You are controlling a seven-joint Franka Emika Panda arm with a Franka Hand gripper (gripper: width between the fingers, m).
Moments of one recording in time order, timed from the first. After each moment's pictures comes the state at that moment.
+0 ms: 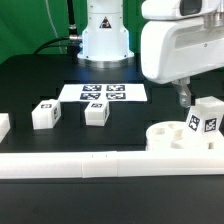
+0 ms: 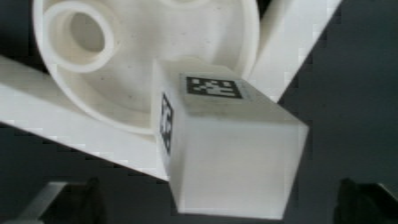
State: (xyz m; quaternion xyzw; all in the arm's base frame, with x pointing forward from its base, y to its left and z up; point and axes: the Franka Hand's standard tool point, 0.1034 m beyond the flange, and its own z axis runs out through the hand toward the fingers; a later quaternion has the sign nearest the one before) arm 0.636 0.123 0.098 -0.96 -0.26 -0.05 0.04
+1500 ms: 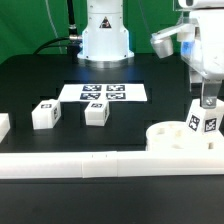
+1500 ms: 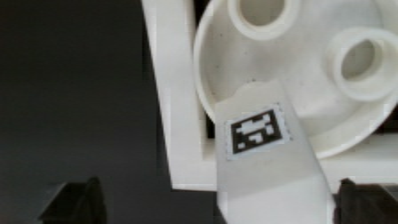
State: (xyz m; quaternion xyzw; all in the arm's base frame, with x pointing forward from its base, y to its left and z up) arm 0.649 0.106 0.100 -0.71 -0.70 -0.05 -0.05
